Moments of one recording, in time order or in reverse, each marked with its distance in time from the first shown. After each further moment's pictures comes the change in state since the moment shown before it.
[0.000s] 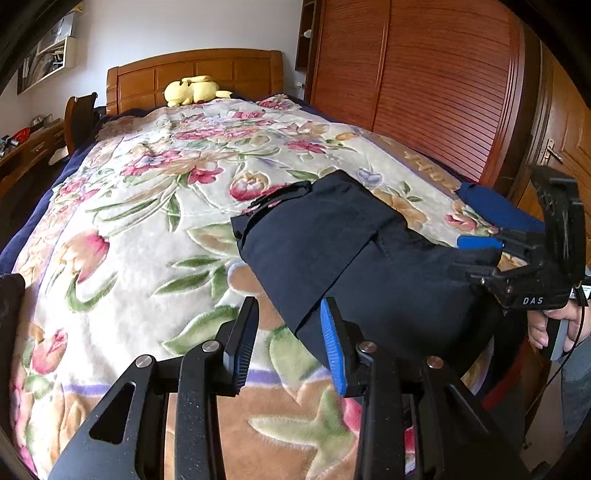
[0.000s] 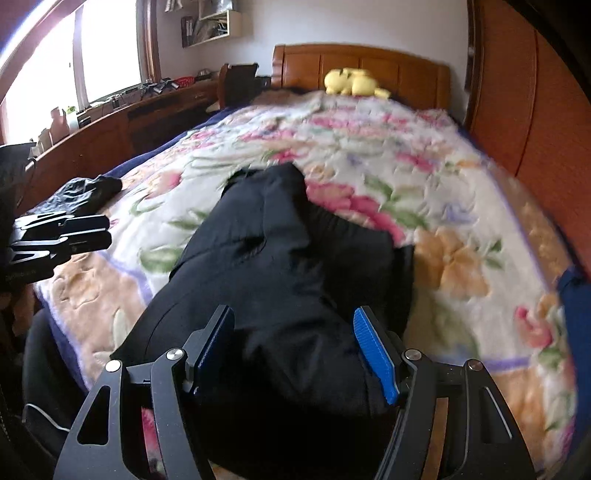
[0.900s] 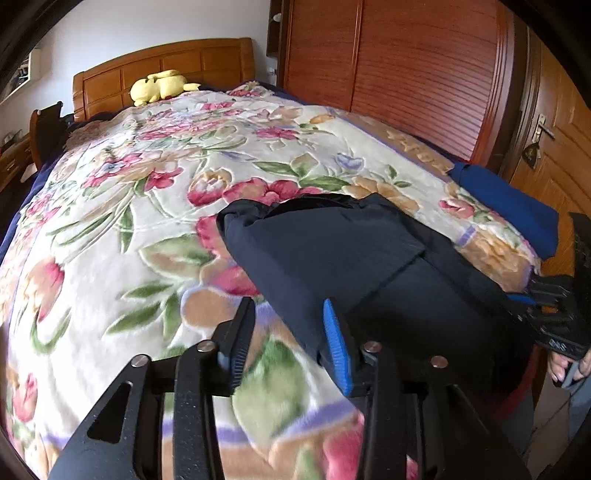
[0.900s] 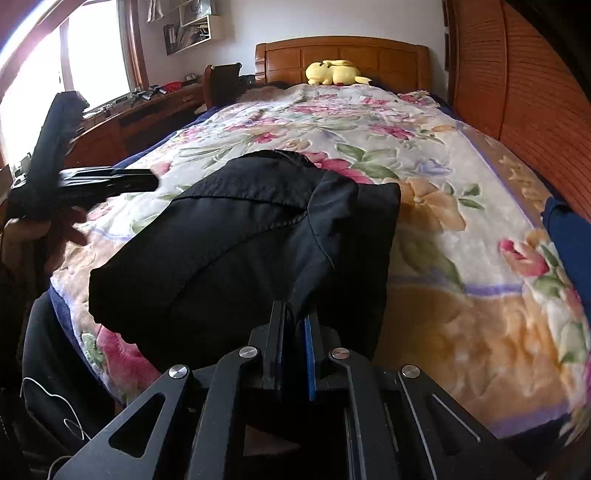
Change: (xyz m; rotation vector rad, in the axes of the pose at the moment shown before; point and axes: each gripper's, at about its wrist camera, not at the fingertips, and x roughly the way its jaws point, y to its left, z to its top) left arm 0.069 -0.029 0.035 0.089 0.056 -0.052; right arm -0.014 -0.050 -0.046 0.068 -0.021 -0.001
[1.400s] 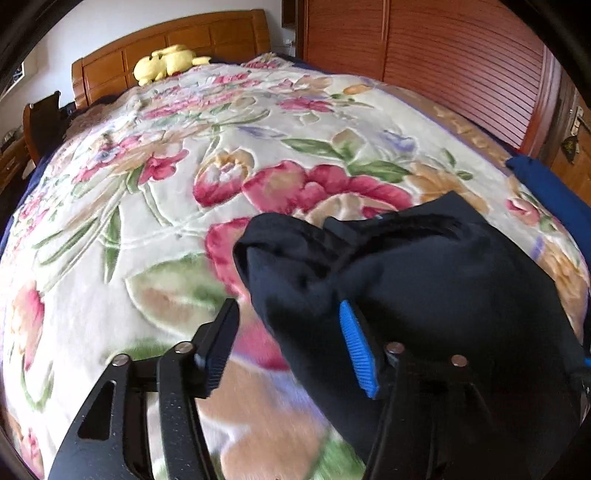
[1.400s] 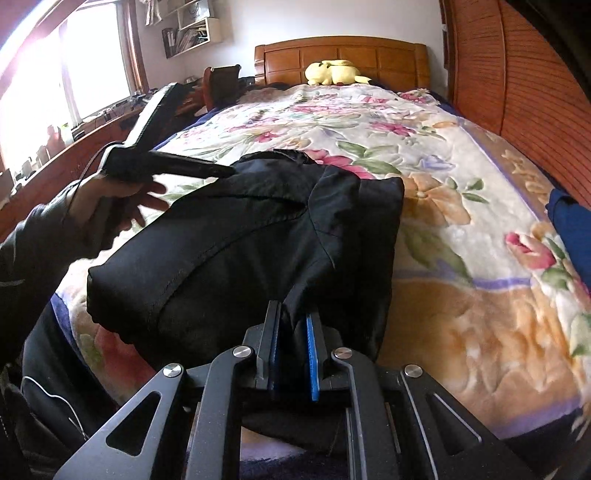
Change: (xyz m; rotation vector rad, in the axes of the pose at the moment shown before) left arm 0.110 0.036 0.045 -0.010 0.111 0.080; right arm 0.006 -0.002 -0.014 0.009 -0.010 0.010
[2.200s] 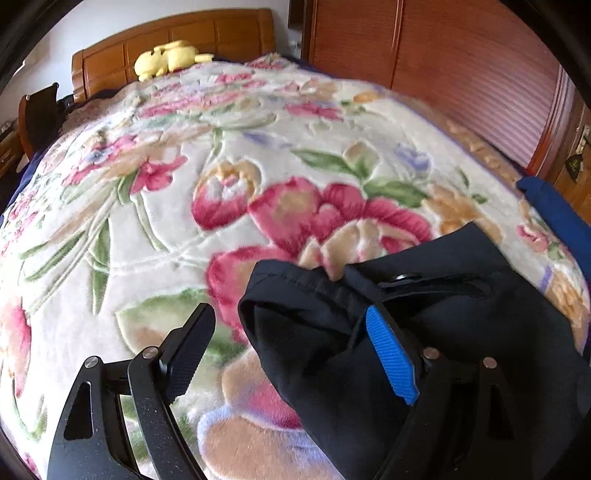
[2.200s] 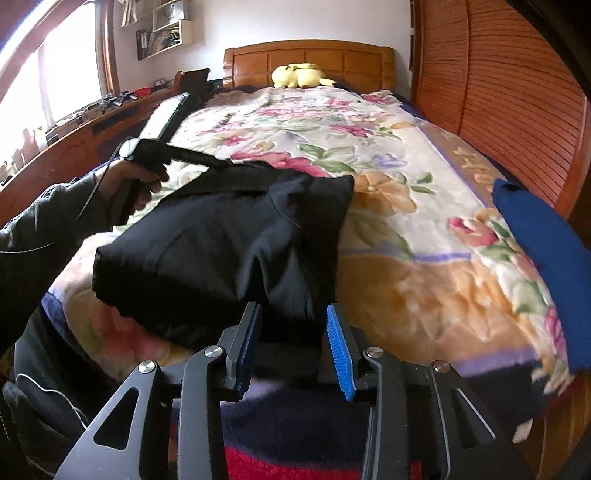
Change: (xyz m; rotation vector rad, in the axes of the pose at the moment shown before) left arm 0.013 0.018 0.027 -0.030 -0.038 -0.036; right arm -0.061 0.002 -0.025 0.038 0.006 -0.135
